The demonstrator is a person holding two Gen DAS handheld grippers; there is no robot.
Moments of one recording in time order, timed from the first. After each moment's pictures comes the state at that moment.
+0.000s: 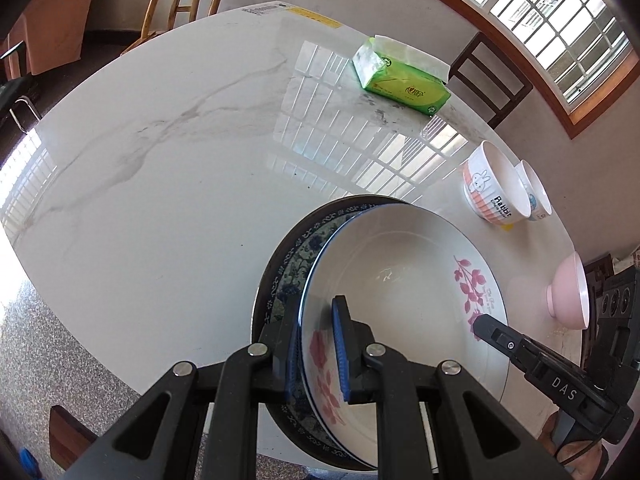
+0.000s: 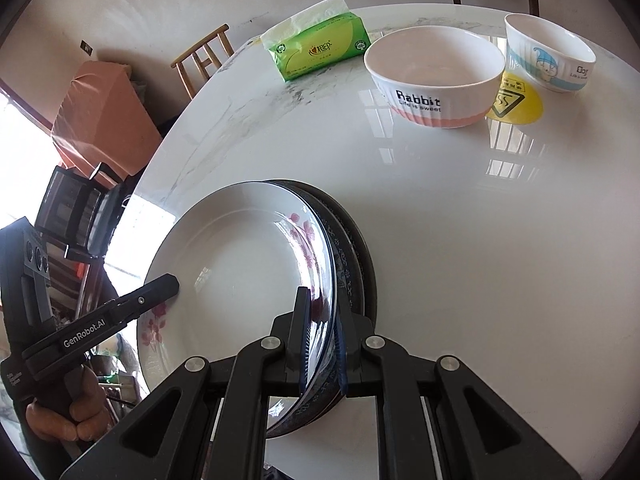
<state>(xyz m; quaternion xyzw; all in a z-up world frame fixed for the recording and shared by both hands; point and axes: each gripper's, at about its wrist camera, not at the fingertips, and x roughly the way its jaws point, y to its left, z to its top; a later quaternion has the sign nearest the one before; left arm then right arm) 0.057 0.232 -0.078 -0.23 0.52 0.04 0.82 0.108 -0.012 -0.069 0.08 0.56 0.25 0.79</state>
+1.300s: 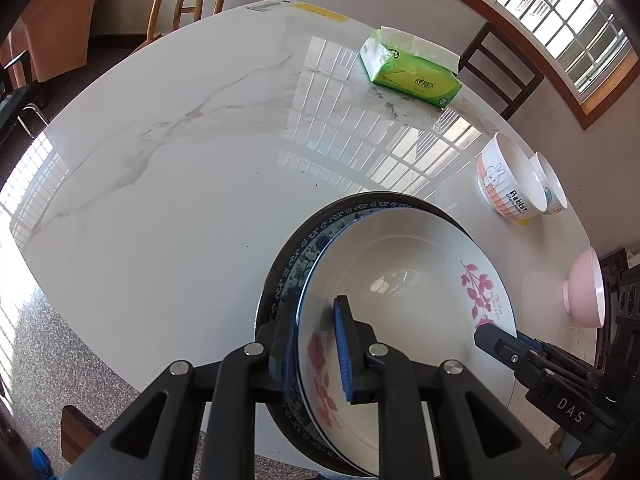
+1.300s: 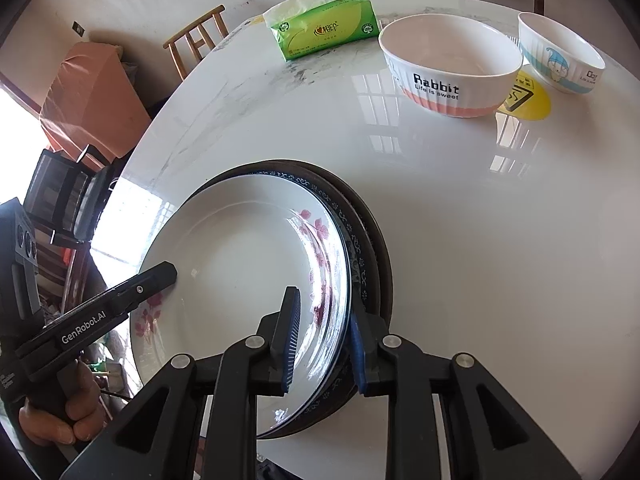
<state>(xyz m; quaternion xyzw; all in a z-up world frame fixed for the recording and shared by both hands) 0.065 0.225 -0.079 -0.20 0.53 0.06 0.82 0.110 0.002 -0.070 0.04 0.58 0.24 0.78</state>
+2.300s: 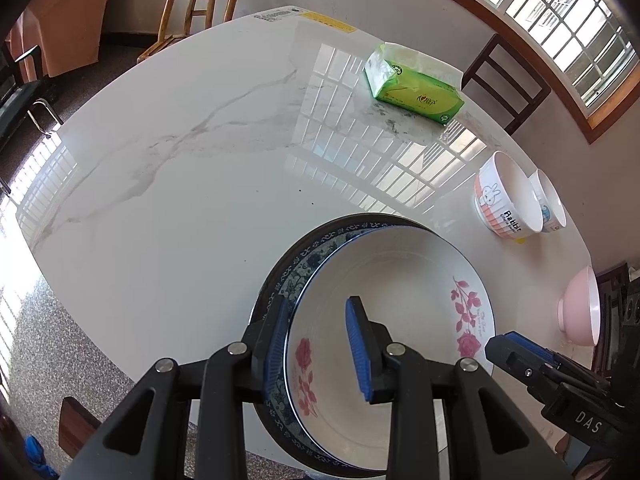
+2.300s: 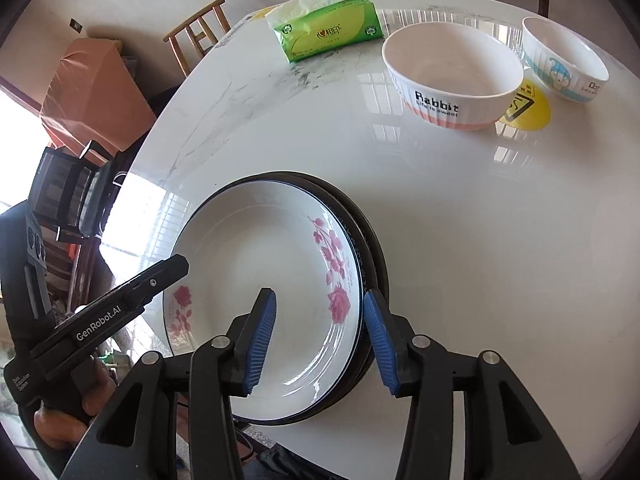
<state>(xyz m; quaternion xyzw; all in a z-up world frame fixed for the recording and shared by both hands) 0.069 0.222 -0.060 -0.22 0.52 0.08 0.82 0.112 -0.004 -0.049 0.05 0.60 0.24 0.76</state>
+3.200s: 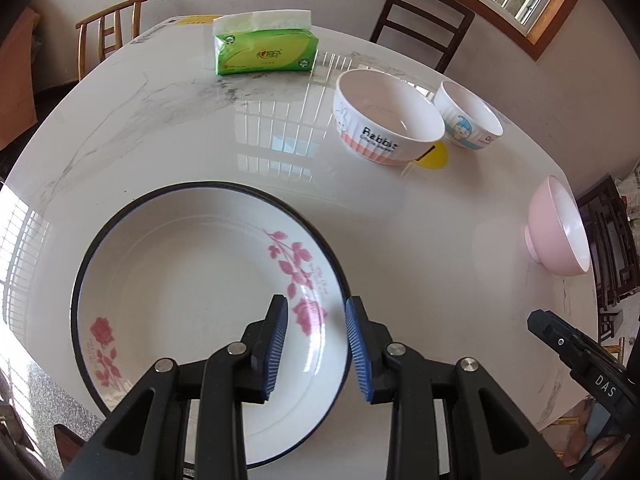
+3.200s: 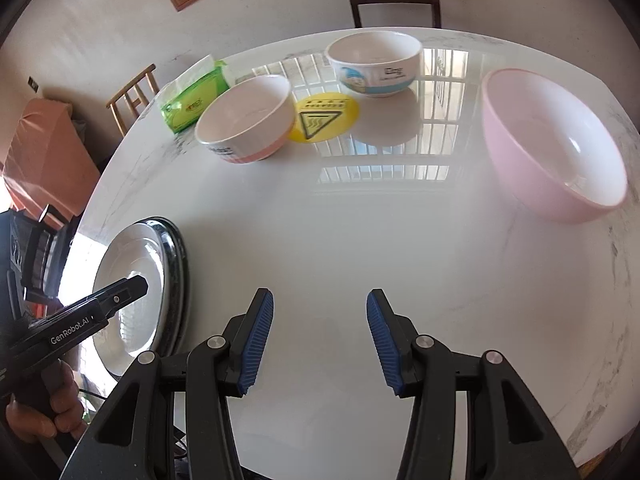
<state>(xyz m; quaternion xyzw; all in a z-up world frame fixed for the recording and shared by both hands) 0.099 0.076 -0.060 -0.12 0.54 -0.02 0.83 0.092 -0.178 -0.044 0.09 0.54 0.11 0.83</state>
